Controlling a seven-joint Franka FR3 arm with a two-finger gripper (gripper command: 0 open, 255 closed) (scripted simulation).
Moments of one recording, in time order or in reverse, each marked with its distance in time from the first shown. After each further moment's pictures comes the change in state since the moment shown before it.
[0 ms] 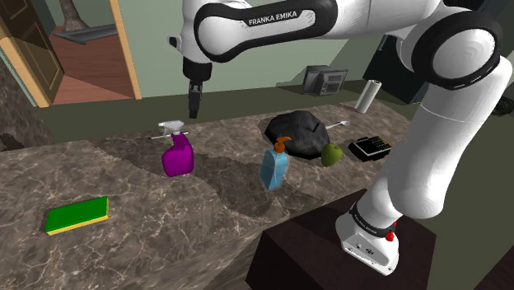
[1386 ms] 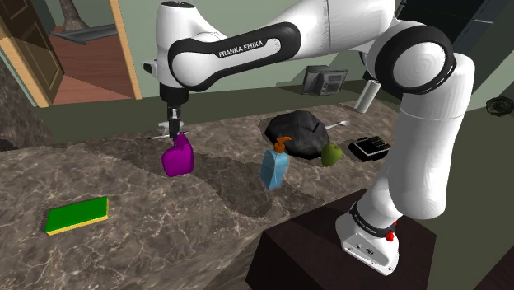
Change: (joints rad) arm 0.049 0.187 0.036 0.102 -0.026 0.085 -0.058
